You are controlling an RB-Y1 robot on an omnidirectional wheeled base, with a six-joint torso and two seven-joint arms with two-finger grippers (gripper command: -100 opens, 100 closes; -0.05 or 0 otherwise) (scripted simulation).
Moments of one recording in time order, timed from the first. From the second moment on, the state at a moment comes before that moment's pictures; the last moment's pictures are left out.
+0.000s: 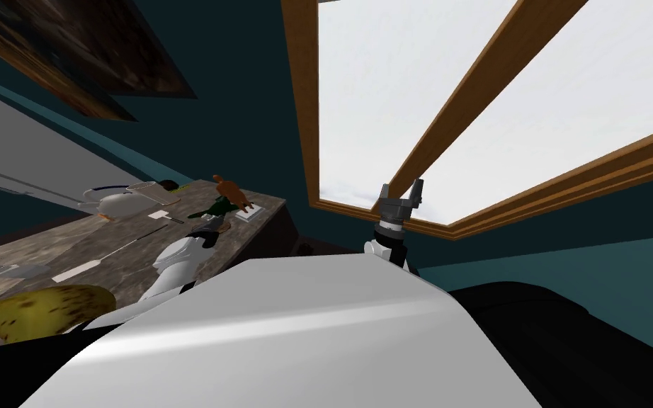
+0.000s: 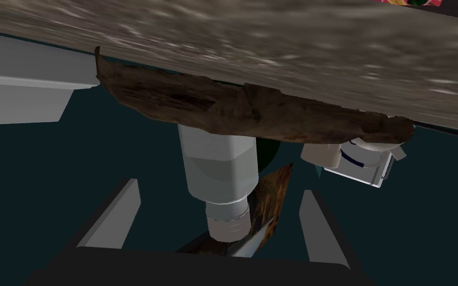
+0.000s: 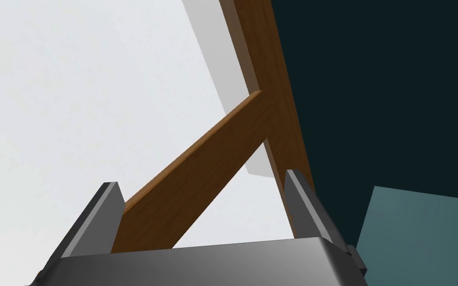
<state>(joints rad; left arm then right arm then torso) -0.07 0.62 0.46 -0.88 -1.06 -0.05 0.15 0.51 -0.02 0.00 -2.34 -0.12 -0.58 -0.12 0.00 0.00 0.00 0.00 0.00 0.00</state>
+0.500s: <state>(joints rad) -0.01 0.62 0.53 -0.90 -1.05 -0.04 0.15 0.51 -0.02 0.00 -2.34 -0.12 -0.58 -0.12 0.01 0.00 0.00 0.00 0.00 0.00</state>
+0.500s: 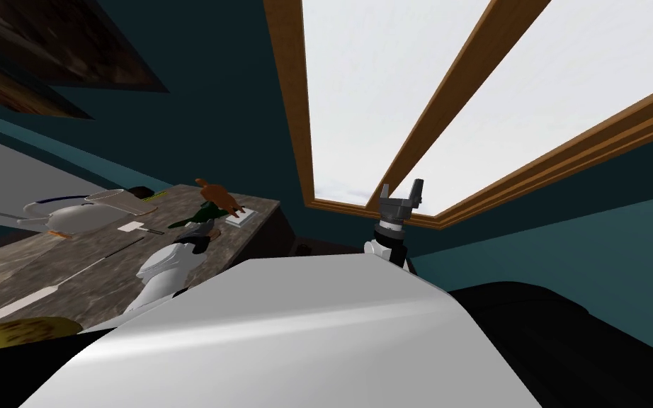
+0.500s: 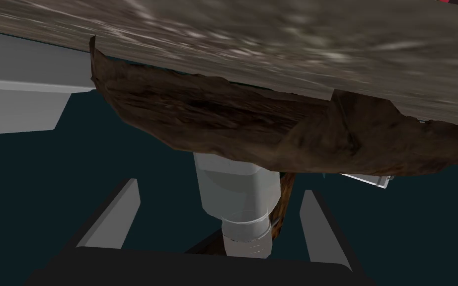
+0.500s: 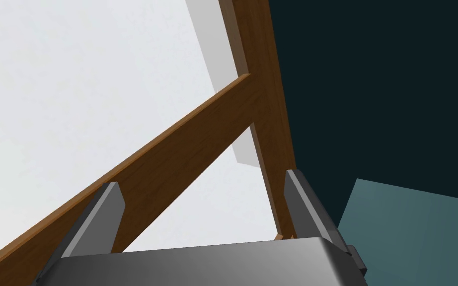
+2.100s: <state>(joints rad) -0.05 0.62 0.46 -0.90 -1.05 -0.04 0.15 0.51 -0.02 0.00 -2.34 -0.12 -0.58 -0.12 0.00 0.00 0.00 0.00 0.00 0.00</state>
